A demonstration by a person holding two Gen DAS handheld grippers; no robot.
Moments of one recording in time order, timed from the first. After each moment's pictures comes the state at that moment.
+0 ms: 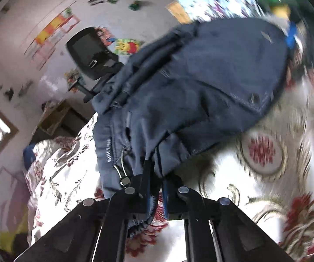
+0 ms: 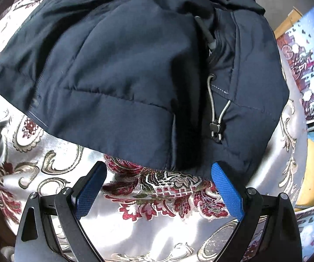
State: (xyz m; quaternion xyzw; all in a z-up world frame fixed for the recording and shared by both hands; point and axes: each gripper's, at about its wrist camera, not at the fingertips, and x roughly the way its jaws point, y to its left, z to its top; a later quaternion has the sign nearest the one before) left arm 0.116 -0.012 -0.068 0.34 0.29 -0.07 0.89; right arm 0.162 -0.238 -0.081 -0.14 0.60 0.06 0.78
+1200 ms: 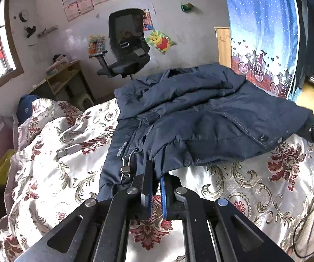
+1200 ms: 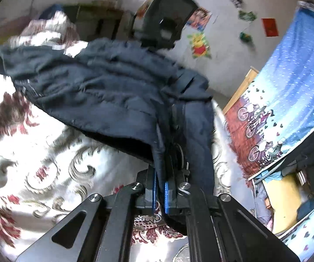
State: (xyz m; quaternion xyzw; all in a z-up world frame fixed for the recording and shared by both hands) left arm 0.133 0.024 0.048 0.14 0.34 -0.05 0.93; right arm 0.077 -0.217 0.014 -0.17 0.34 0.00 0.92
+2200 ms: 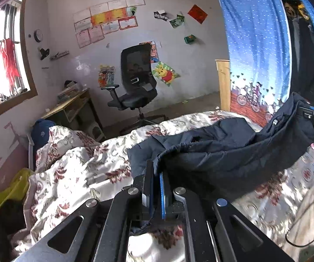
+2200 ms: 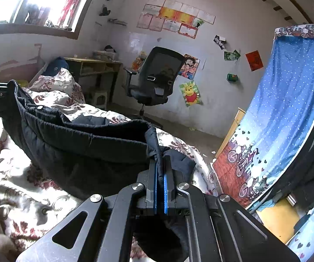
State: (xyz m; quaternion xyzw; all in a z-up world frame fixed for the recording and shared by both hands) left arm 0.089 0.050 0.152 0.13 0.24 -0.04 0.96; right arm 0.038 -0.204 0.149 -0.16 0.20 0.01 0.97
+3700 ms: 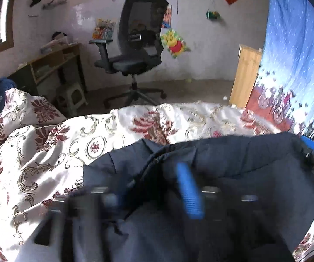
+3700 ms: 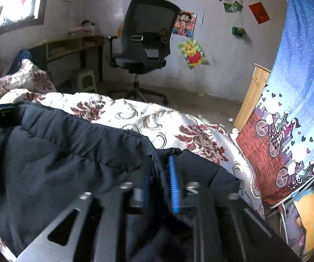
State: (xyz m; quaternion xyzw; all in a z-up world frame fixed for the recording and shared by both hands) left arm 0.387 0.052 0.040 0.01 0.34 -0.05 0.94; right arm 0.351 -0.237 0.012 -0.07 0.30 0.01 0.95
